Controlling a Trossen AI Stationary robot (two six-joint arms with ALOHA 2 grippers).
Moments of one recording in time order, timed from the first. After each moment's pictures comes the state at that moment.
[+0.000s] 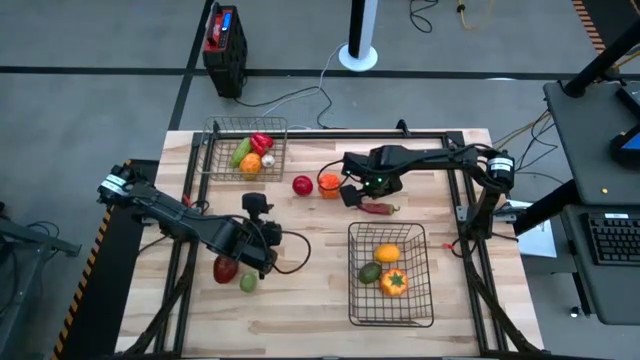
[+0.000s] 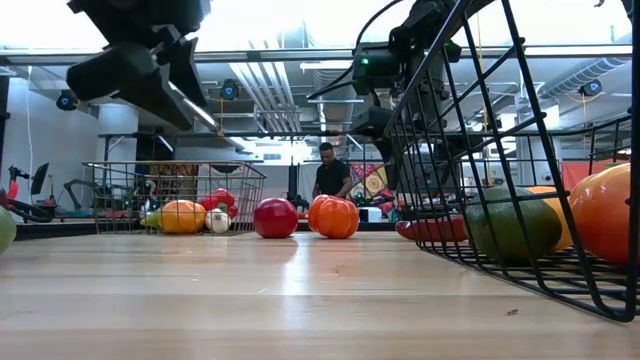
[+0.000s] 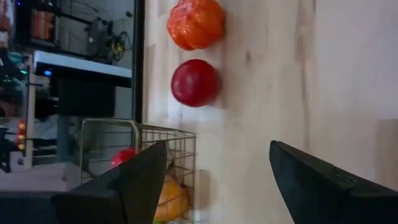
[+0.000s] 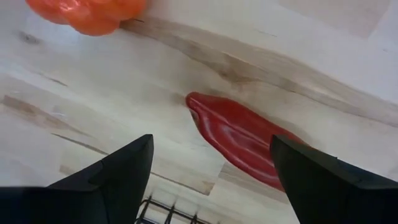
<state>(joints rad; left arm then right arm) -0.43 1.47 1.06 -1.00 -0.84 -0.22 -0.29 1.80 1.32 -0.93 -0.08 0.93</state>
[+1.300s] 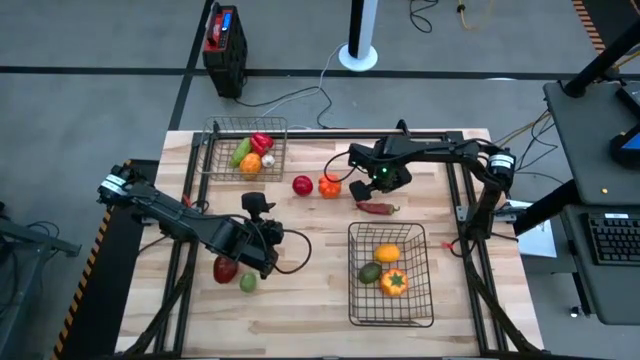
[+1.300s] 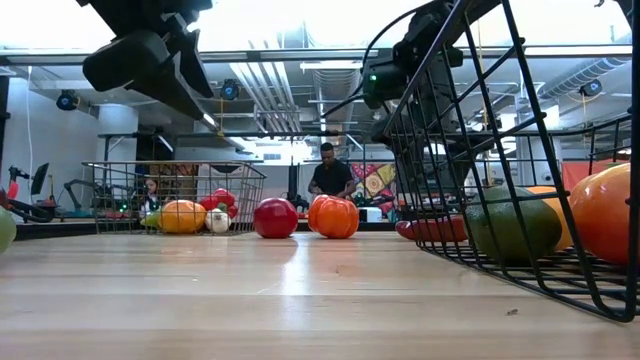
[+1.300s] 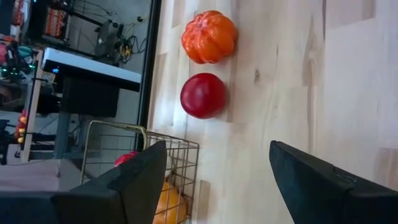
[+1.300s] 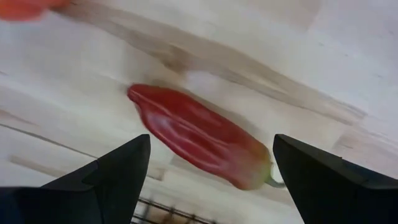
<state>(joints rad) -0.43 1.47 1.09 -0.97 -0.88 -0.27 -0.37 1.80 1.33 -1.07 -0.12 0.79</state>
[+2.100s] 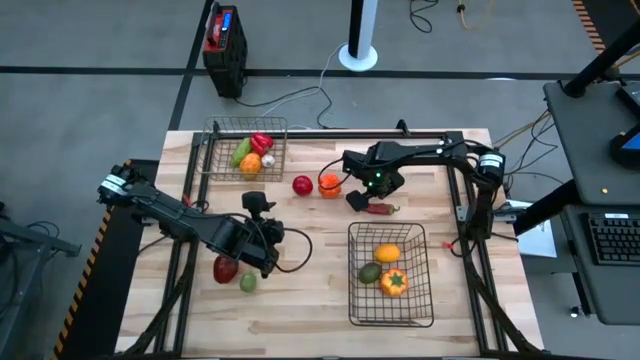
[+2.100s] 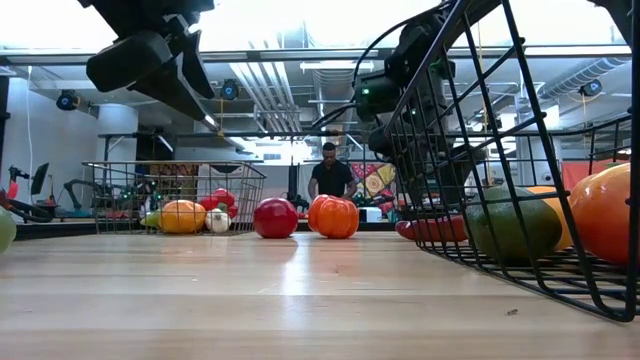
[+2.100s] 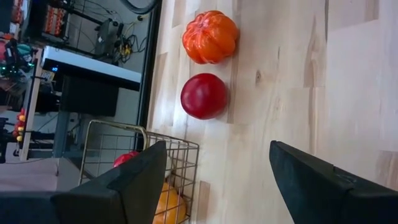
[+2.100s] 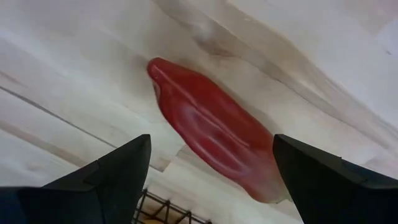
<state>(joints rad) -0.41 1.47 1.08 -0.96 -0.88 -0.26 -0.36 1.87 1.34 -1.04 -0.18 0.64</state>
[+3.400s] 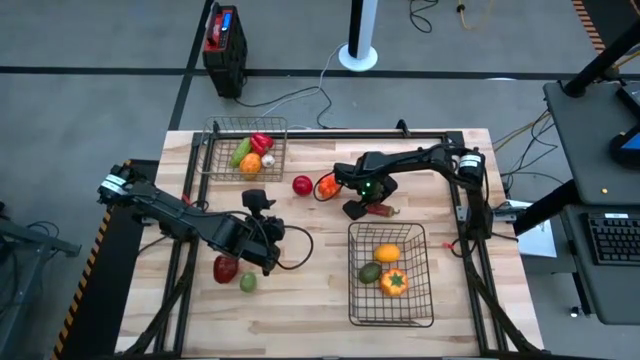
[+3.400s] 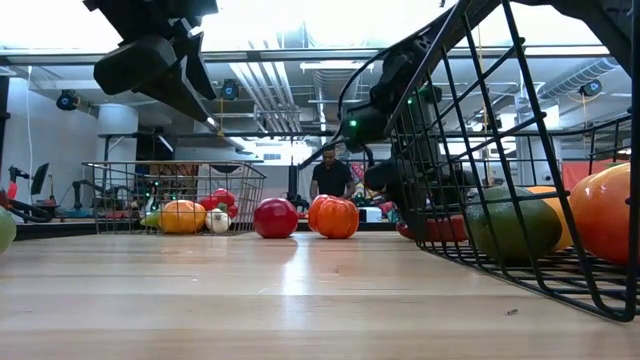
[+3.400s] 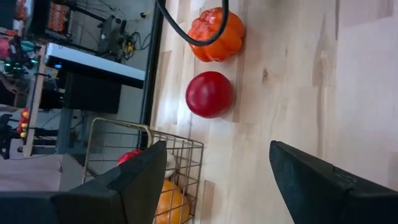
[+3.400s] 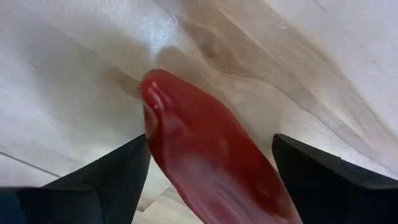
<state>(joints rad) -0.40 1.47 1.08 -0.96 -0.89 -0.25 -0.31 2.04 1.36 -1.01 -0.13 0.59</state>
